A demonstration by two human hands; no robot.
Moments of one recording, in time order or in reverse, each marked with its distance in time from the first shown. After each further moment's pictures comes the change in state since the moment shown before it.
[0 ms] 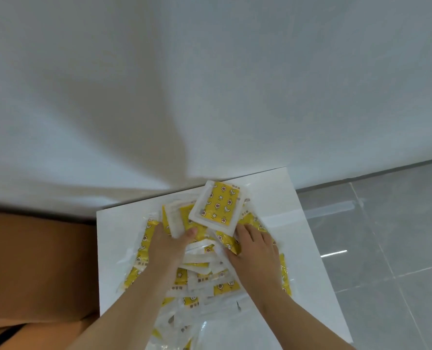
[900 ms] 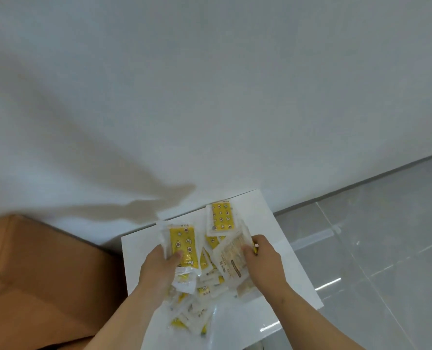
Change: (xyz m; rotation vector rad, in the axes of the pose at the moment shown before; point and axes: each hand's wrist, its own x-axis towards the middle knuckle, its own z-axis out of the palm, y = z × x) left_hand -0.096 0.007 -0.097 0.098 -0.152 0.265; right_hand -0.099 -0.038 -0.071 0.575 0.125 0.264
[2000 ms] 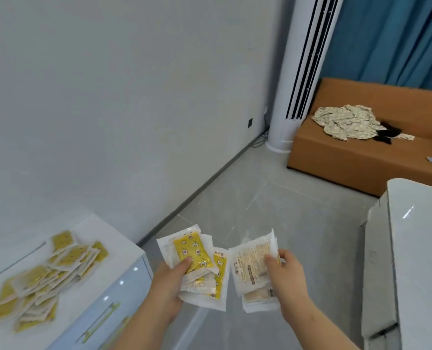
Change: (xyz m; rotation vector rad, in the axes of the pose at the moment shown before) left_hand -0.465 -0.093 0.220 -0.352 -0.749 0.241; right_hand -0.440 0.332 -0.233 0.799 0.752 0.171
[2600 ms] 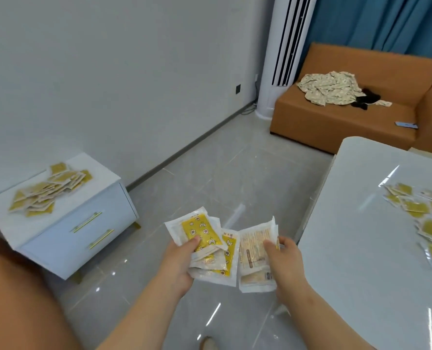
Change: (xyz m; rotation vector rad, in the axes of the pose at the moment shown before) left_hand -0.246 -0.211 0.150 -0.054 0.084 -0.105; right_hand -0.142 0.130 -0.287 0.020 -0.006 0.052
